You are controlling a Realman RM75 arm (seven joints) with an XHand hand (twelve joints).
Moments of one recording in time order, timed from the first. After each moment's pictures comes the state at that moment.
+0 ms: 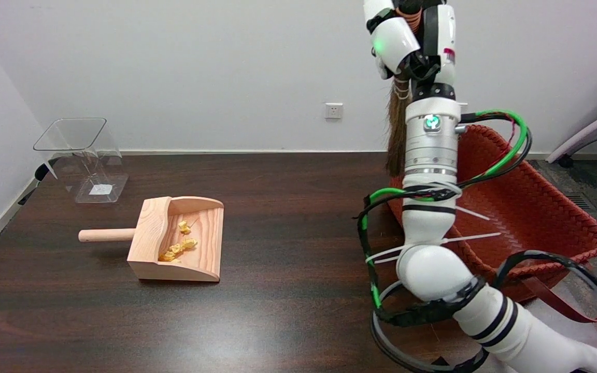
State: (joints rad) arm 0.22 -1.26 -2.10 1.83 1.36 1.02 -0.04
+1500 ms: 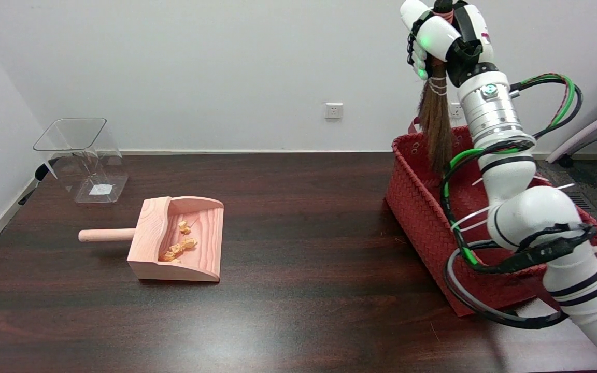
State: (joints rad) arm 0.13 -1.02 -1.64 1.87 1.89 0.49 -0.17
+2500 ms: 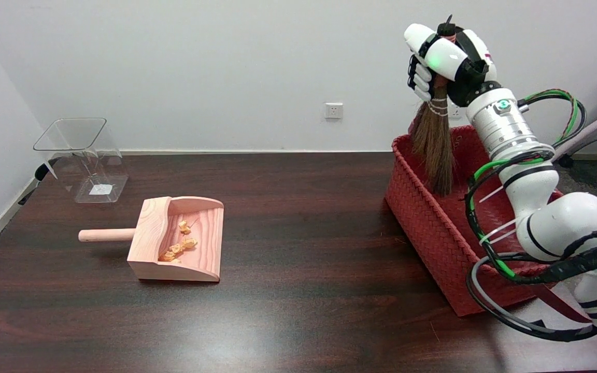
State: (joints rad) arm 0.00 -1.00 -1.47 1.88 2.09 0.27 -0.20
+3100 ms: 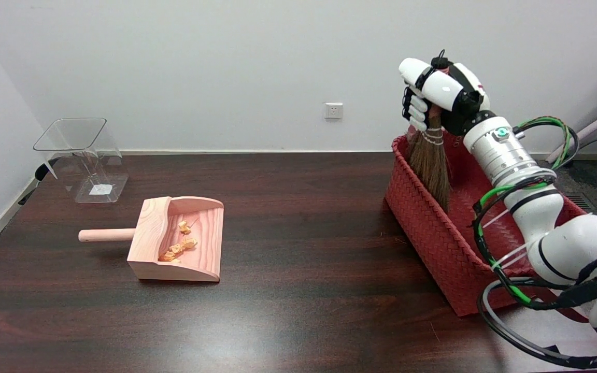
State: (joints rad) arm -0.13 -1.03 -1.39 1.88 2.11 0.13 -0.16
